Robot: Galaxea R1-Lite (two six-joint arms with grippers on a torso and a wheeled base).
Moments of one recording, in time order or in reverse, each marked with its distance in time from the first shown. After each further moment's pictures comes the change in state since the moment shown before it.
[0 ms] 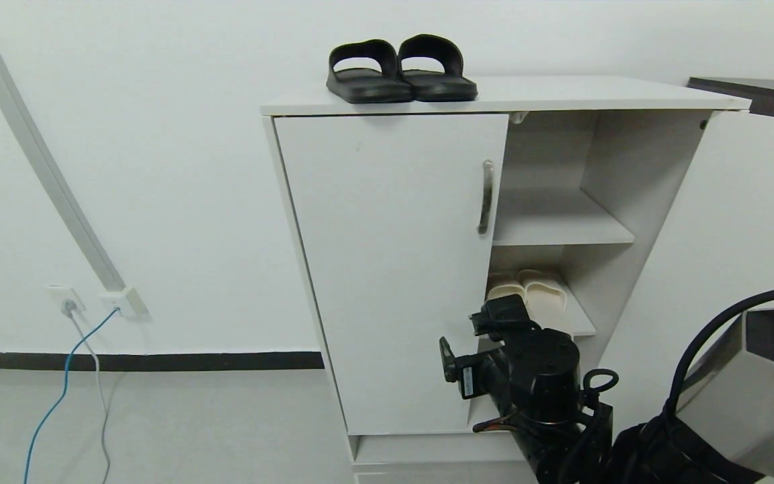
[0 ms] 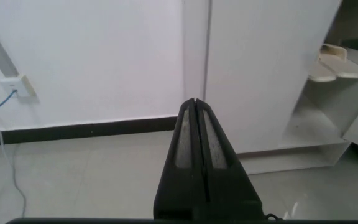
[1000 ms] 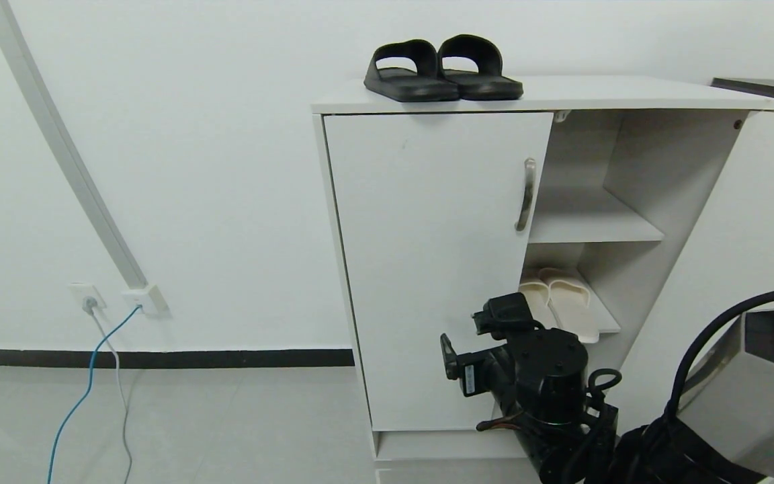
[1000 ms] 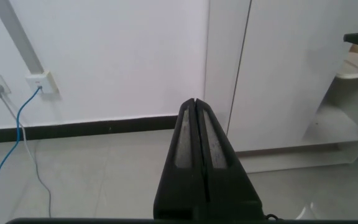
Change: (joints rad) left arm 0.000 0.000 0.000 0.000 0.001 -0.004; right arm -0.015 0.000 0.014 -0.053 0.005 -0.030
